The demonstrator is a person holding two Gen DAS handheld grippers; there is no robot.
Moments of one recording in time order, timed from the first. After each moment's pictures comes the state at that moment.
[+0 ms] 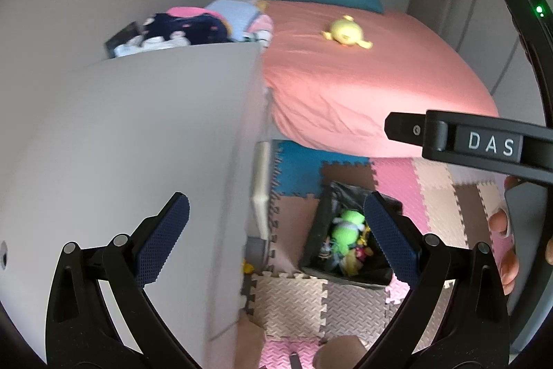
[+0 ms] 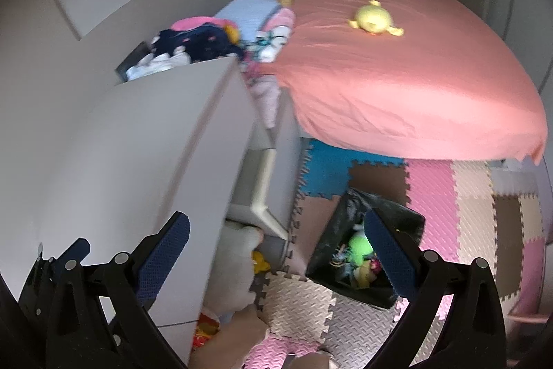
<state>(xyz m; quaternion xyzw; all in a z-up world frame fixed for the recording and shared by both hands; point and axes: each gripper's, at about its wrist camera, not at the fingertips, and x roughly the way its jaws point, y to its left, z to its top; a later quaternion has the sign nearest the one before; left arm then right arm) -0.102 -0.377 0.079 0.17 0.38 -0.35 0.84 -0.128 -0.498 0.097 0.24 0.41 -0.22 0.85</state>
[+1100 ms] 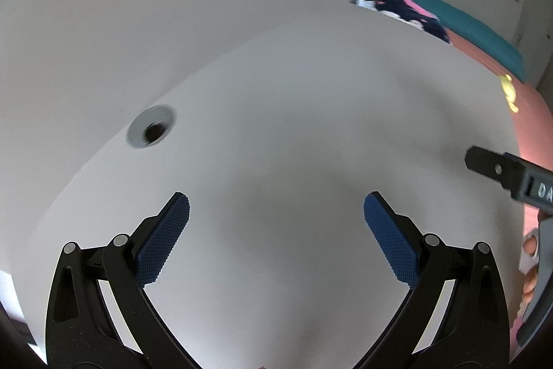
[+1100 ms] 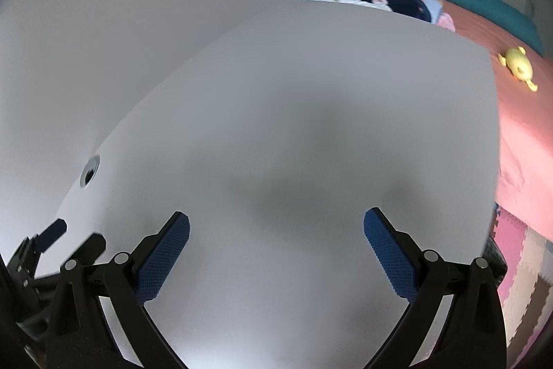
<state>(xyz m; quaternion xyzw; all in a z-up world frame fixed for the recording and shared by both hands) -0.005 -0.032 0.050 0.05 0.43 -0.07 0.90 0.029 -0.228 0.055 0.15 0.45 -0.02 0.88</state>
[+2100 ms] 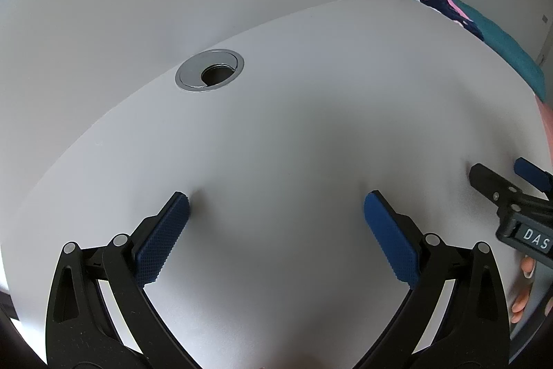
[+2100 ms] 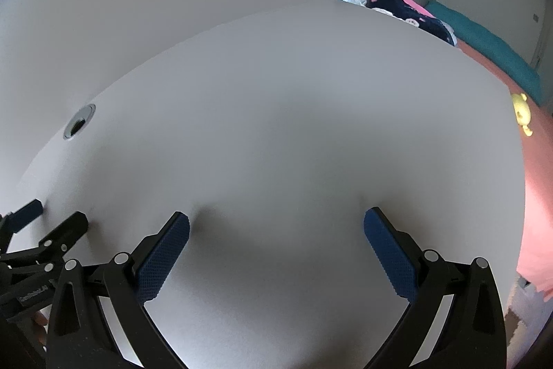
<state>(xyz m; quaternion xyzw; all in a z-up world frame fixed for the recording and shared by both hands) 0.015 0.022 0.007 0.02 0.46 -0.03 0.89 0.039 -0.150 0.023 0.04 0.45 -0.03 0.89</state>
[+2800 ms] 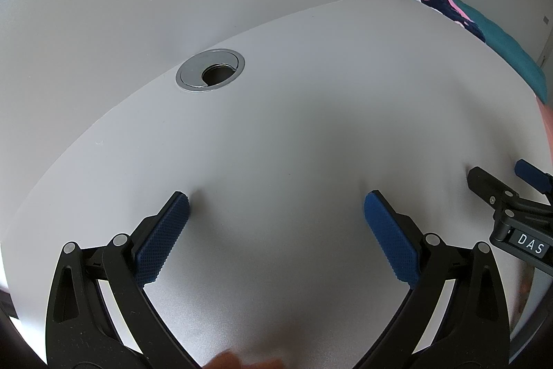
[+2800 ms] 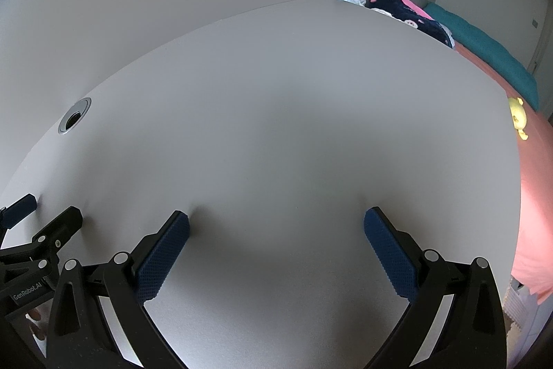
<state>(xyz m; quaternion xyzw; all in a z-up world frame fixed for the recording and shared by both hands) 0.017 0.023 0.007 0.02 0.46 -0.03 0.89 0.039 -0.149 0.021 0.04 0.45 -0.03 0.89</state>
